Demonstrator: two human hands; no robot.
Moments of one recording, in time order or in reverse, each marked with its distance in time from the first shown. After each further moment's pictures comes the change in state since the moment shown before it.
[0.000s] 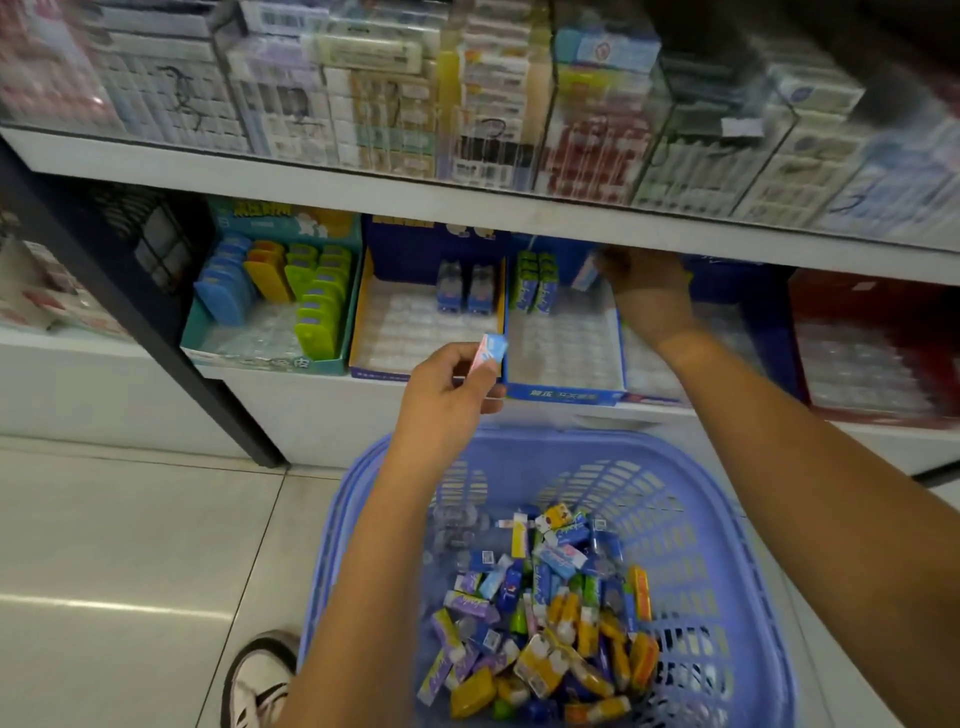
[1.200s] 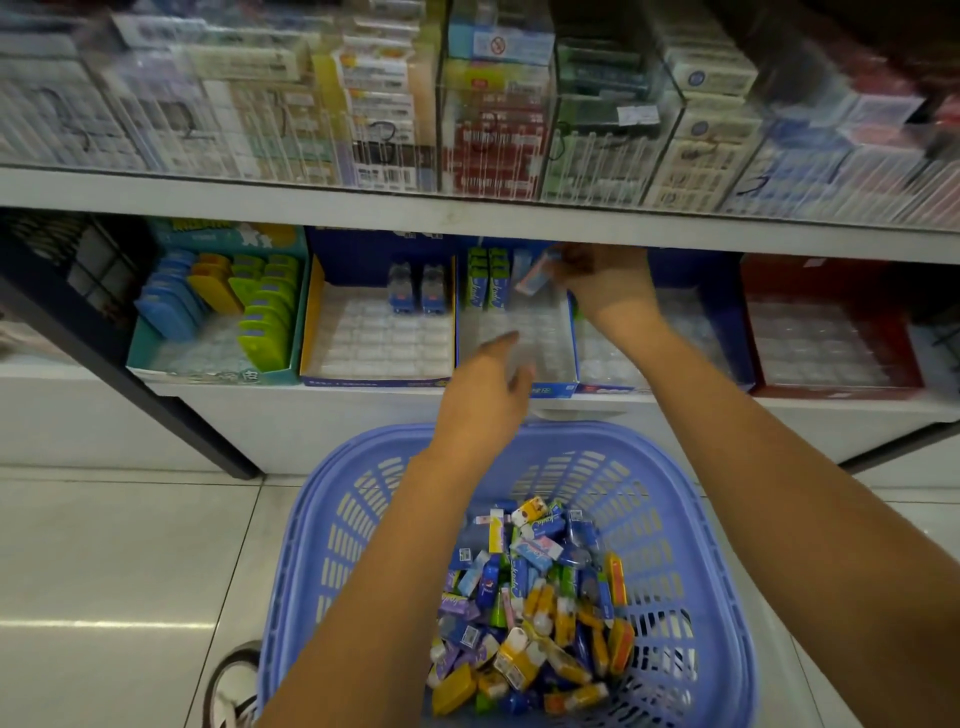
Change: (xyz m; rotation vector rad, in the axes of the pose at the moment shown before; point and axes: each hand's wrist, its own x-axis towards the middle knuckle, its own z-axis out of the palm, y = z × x) left_hand 0.017 -0.002 0.075 0.637 -0.114 0.195; right_hand -0.022 -0.007 -0.024 0.215 -0.067 0.060
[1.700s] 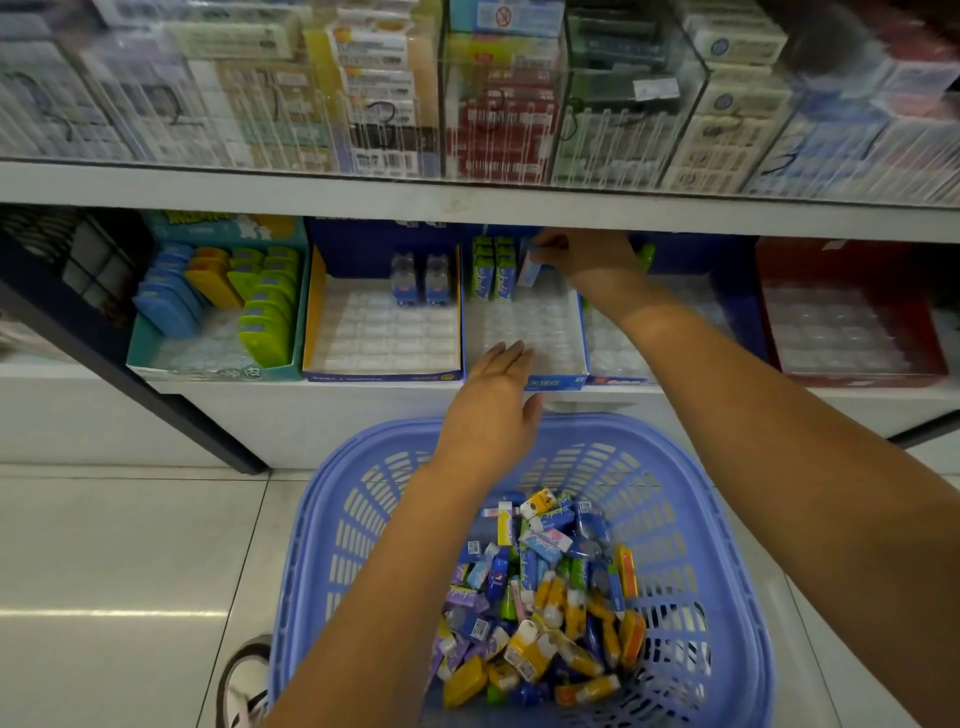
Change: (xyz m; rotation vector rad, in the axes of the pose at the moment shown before) left_hand -0.009 -0.020 0.007 0.305 -0.140 0.165; right_hand 0.048 0.024 0.025 -0.207 -0.190 -0.066
